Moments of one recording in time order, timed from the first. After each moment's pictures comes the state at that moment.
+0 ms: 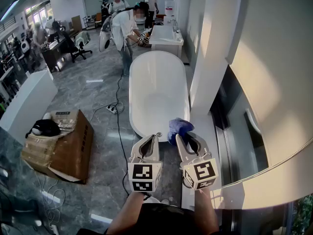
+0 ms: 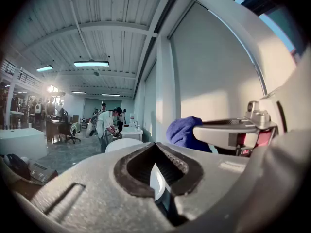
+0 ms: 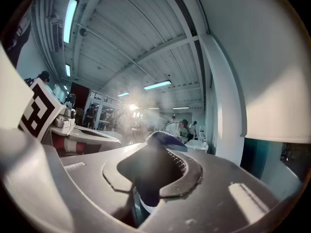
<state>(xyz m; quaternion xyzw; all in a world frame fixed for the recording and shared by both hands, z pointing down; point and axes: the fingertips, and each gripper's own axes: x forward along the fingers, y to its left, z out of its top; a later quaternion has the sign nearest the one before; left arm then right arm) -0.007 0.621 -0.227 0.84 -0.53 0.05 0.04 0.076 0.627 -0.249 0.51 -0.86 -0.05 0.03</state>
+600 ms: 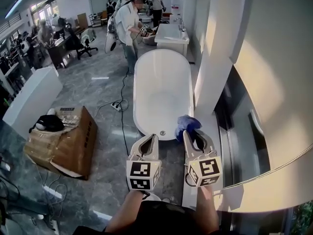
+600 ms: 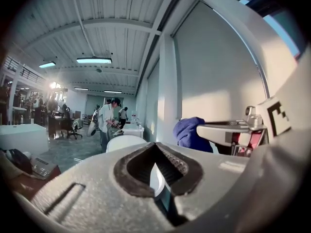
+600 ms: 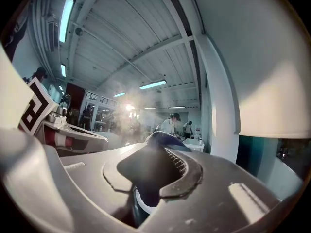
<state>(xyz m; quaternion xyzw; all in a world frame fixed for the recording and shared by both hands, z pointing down) -0.015 0.620 -0.224 0.84 -0.54 0.05 0.06 0.098 0.615 -0.247 0.53 -0.84 -0.04 0.03</state>
